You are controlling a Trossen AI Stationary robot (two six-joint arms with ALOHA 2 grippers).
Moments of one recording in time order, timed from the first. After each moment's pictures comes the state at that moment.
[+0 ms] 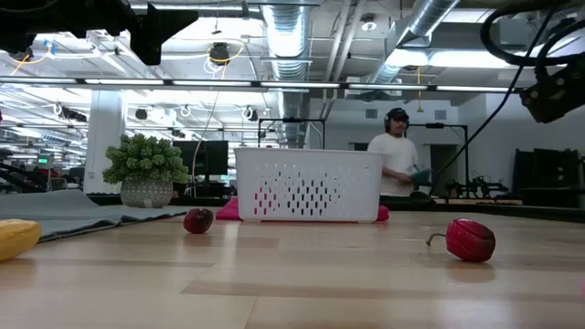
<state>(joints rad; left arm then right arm) -0.26 0.78 0.24 0.71 -0.28 -0.09 0.65 1.62 0.93 -1.01 -0.07 1.50</state>
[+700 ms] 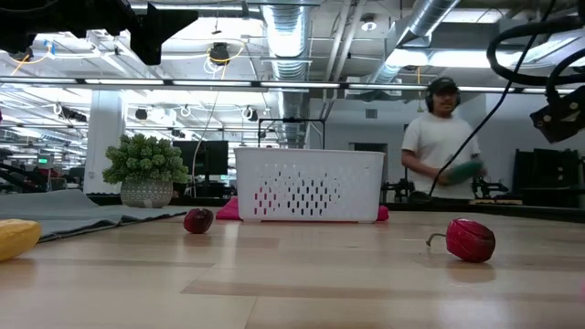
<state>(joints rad) -0.26 0.78 0.24 0.71 -0.28 -0.09 0.67 1.67 0.90 -0.98 -0.12 1.52</state>
